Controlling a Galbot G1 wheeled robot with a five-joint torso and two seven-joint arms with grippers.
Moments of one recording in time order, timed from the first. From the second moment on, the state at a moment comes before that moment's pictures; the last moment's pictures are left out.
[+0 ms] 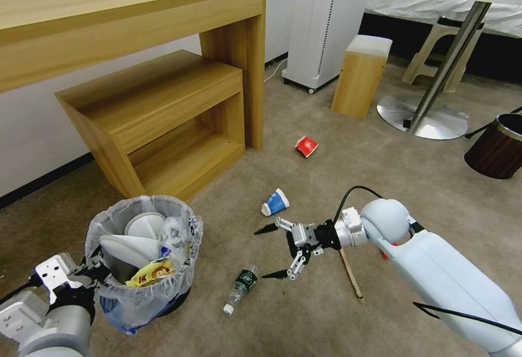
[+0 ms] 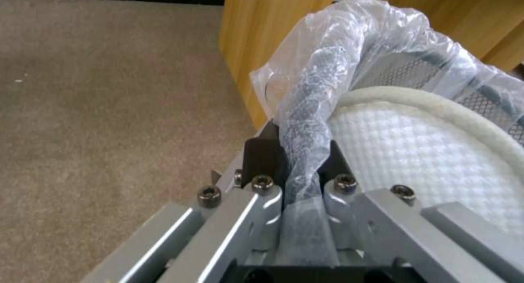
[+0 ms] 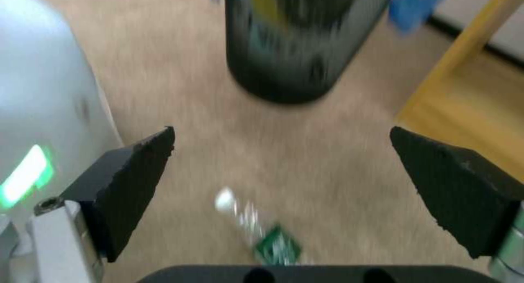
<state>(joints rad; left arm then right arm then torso) 1.77 -1.48 -0.85 -2.50 -0.72 0.51 -0.49 -0.69 0.93 -0.07 1.59 0.23 0.05 -1.23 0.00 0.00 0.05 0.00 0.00</state>
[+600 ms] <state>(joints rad) 1.77 -1.48 -0.87 -2.50 -0.73 0.50 -0.49 -0.57 1.27 -0.22 1.05 -0.09 0.16 -1.24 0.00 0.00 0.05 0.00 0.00</state>
